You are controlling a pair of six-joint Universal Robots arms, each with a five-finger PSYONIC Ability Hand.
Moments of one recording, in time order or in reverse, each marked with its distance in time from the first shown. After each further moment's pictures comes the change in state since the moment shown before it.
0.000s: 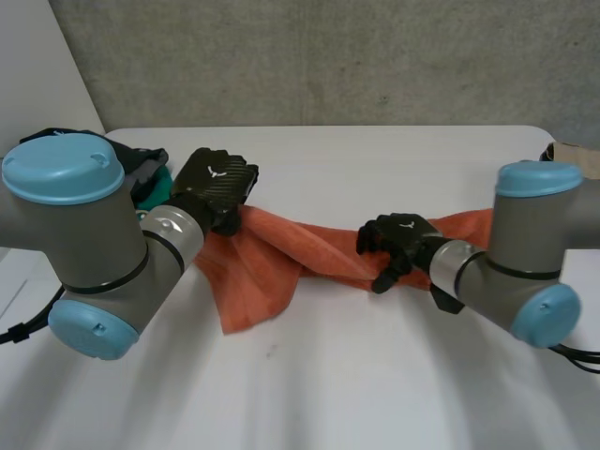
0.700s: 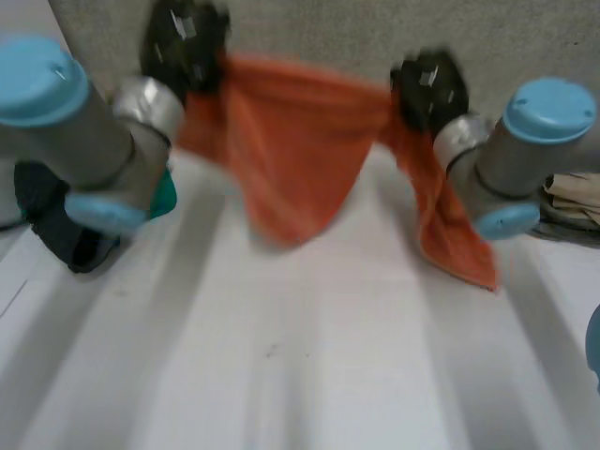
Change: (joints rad) left arm 0.082 -0.129 0.458 0.263 0.043 0.021; right arm -0.006 0.149 -0.554 -0.385 0.162 -0.333; left_hand 0.000 0.001 0.001 0.000 0.000; right_hand 0.425 0.507 0.562 0.573 0.533
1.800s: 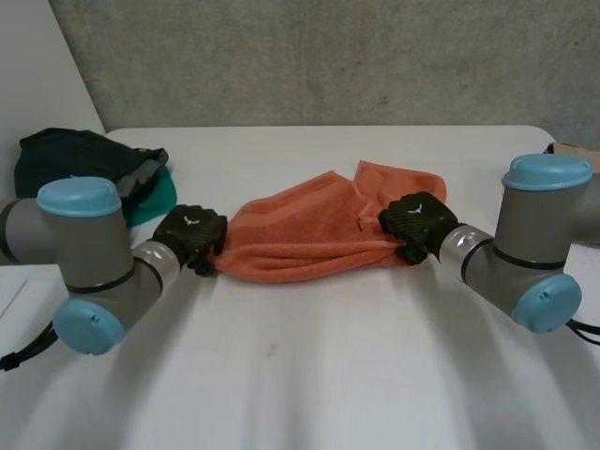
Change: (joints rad) left arm 0.095 -0.103 -0.450 -0.269 0.062 -0.039; right arm -0.040 -0.122 0.505 0.332 -0.151 -0.026; left_hand -0.264 -0.342 -0.331 -0.343 -0.281; right_hand 0.009 0.015 0.000 0.003 0.033
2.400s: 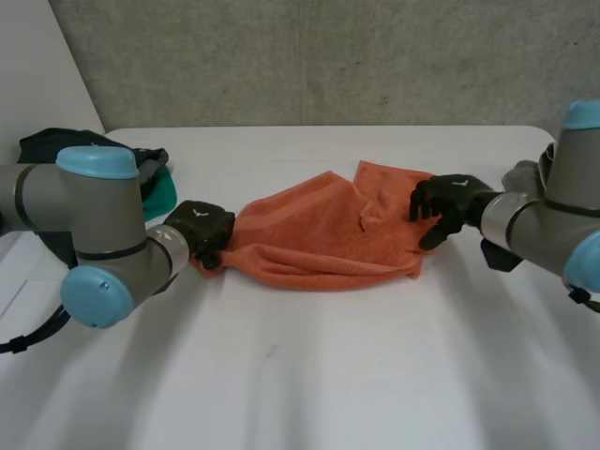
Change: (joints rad) left arm -0.051 -0.047 0.215 -0.260 -0.051 -0.035; right arm -0.109 -0.043 -0.168 0.295 0.000 0.290; left_hand 0.283 0.339 0.329 0.341 0.295; right_hand -0.321 -0.429 -0.432 -0.444 -0.412
